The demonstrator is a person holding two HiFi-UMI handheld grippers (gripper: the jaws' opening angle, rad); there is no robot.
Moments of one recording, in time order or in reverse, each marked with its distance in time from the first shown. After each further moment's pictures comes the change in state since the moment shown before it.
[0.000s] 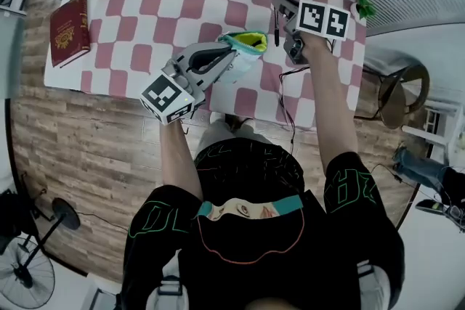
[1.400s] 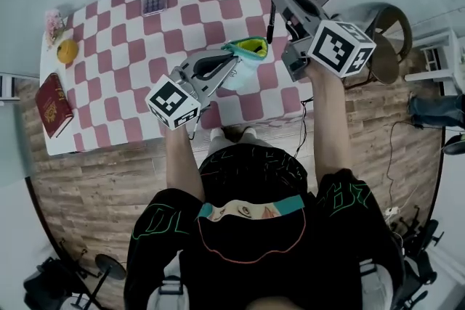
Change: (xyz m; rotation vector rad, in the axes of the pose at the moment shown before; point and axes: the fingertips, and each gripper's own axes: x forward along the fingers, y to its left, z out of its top) left arm 0.141 -0.097 0.009 0.073 0.049 -0.299; right arm -0.257 -0.019 0.077 -0.020 -0.582 -0.017
